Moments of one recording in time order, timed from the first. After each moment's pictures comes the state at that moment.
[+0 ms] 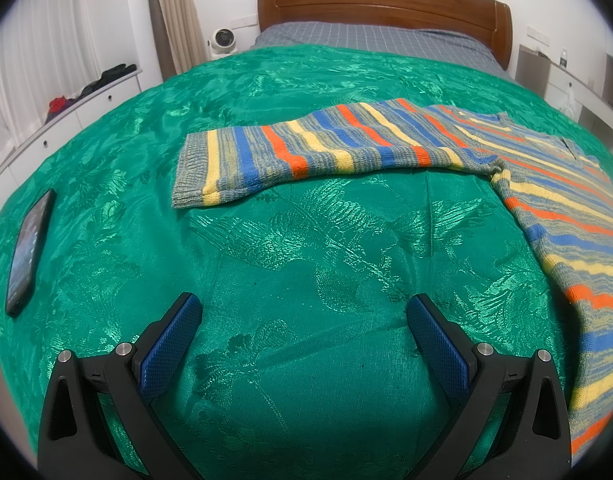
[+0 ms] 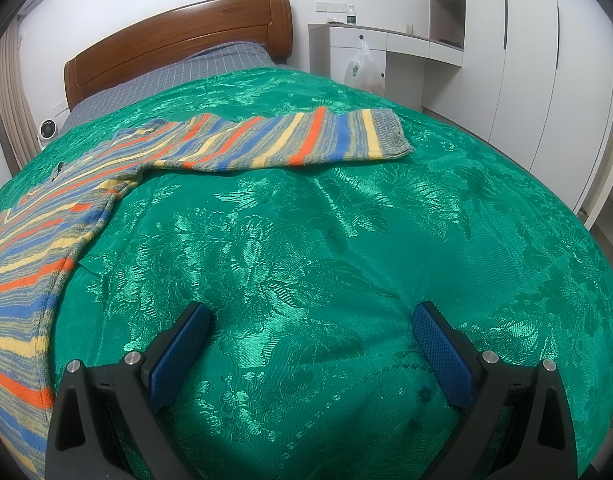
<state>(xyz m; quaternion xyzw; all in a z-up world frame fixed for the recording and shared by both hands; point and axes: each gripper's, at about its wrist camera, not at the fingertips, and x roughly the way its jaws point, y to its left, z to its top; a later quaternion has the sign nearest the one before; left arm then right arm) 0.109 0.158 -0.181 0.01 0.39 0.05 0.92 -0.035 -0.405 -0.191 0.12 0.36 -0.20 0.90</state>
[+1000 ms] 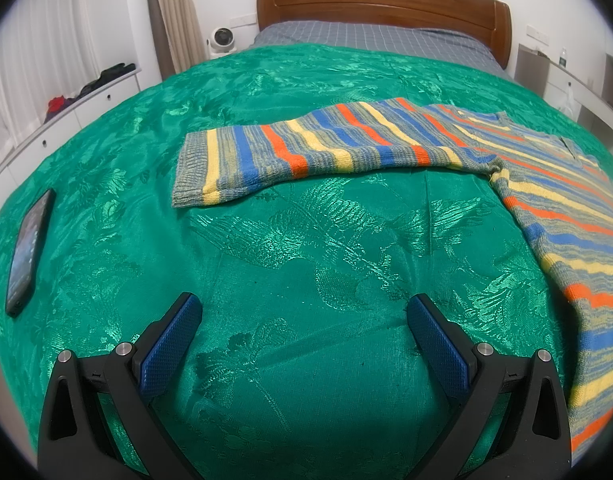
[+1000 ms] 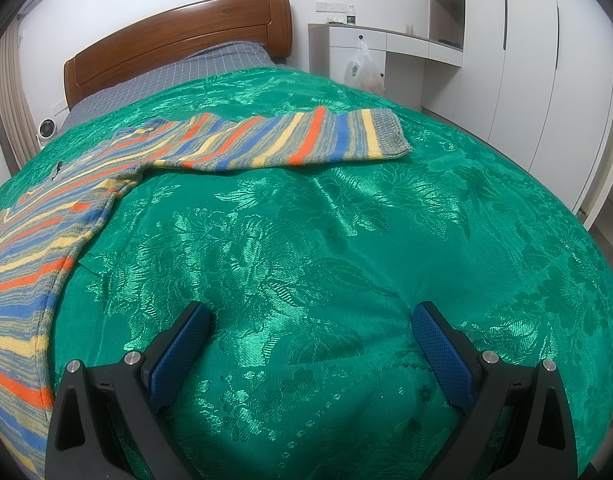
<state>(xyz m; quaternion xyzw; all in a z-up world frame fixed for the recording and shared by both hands) 0.110 0.160 -0.181 0.01 0.39 0.05 0.92 -0.035 -0.405 -0.192 0.12 0.36 -0.20 0.90</state>
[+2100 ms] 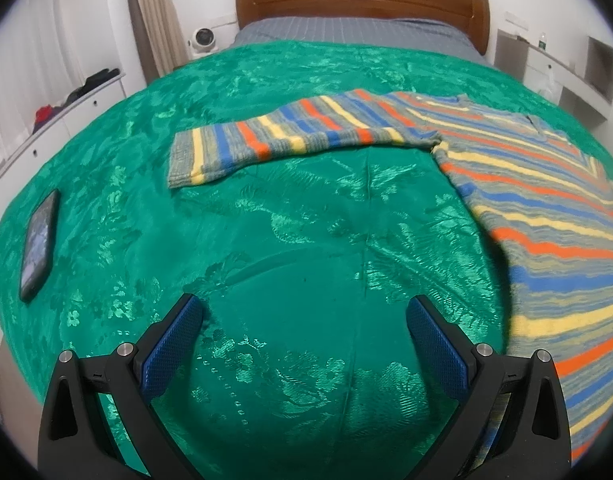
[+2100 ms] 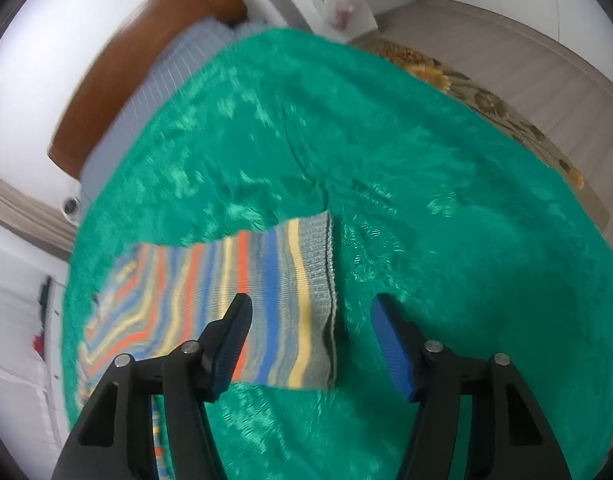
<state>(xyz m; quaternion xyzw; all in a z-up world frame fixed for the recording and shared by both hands) 0.073 0.139 -0.167 0.03 0.40 0.02 0.92 0.075 -0.644 -0.156 0.36 0.46 -0.10 0.81</state>
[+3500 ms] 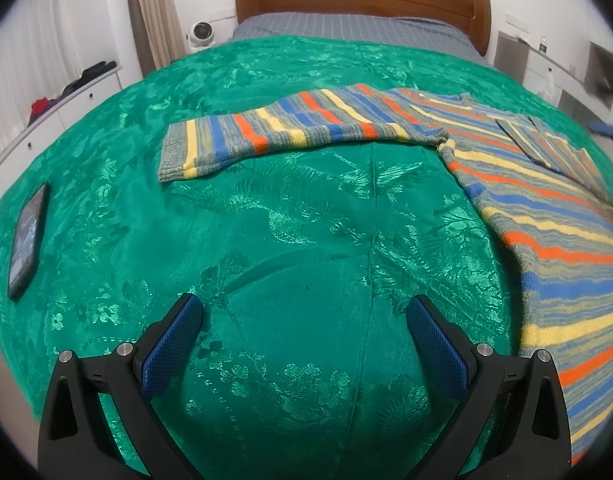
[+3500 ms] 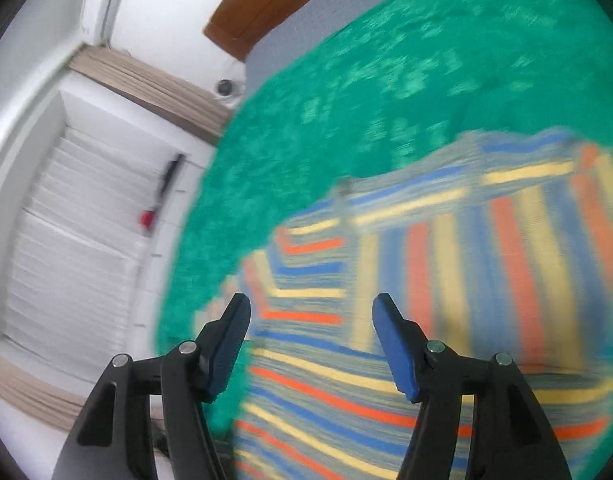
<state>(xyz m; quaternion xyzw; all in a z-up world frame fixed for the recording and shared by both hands) 0.079 0.140 -0.175 0.02 0.41 0.01 0.91 0.184 -0.321 -0.080 0.28 0.45 0.19 0.82</state>
